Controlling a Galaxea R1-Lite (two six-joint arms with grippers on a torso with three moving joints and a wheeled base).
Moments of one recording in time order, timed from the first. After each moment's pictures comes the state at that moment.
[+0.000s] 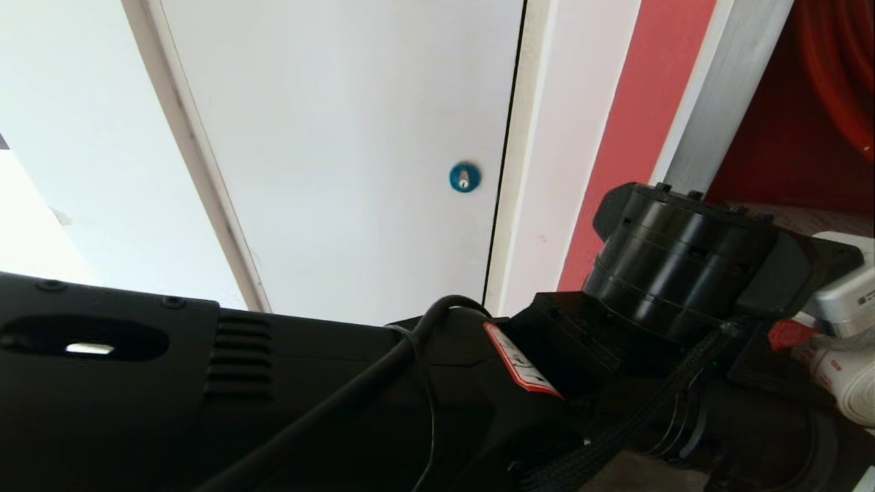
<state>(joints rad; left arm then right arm) -1.21 2.05 -1.65 -0.21 -0.57 -0.14 -0.01 0.00 0.00 -0.01 -0.04 0.05</state>
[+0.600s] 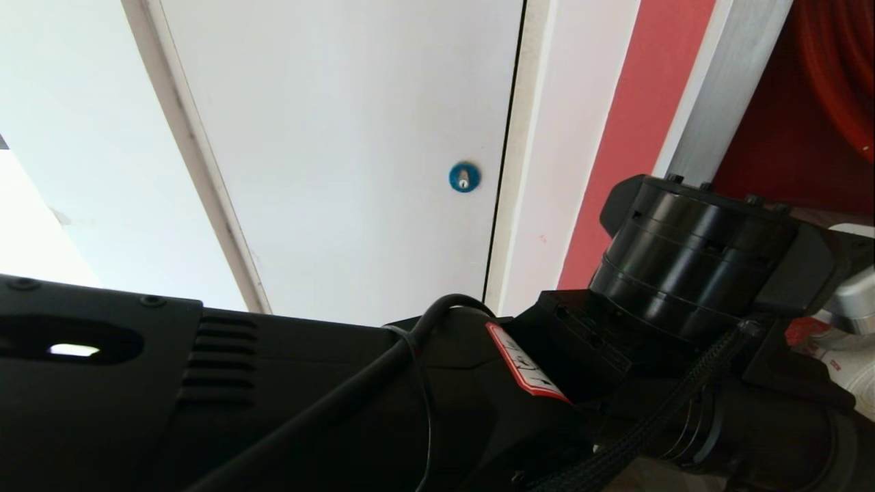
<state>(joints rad) -1.24 2.04 -1.66 -0.21 -0.57 -0.14 -0.01 0.00 0.00 -0.01 -0.04 0.05</state>
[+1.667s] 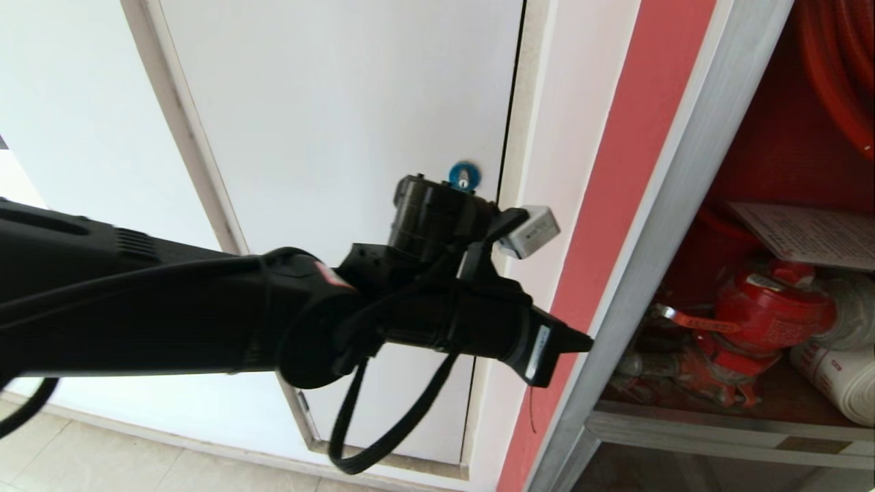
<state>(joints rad) -0.85 1.90 -1.35 -0.22 -0.56 -0.13 -0.01 0.00 0.00 -0.01 -0.04 0.05</state>
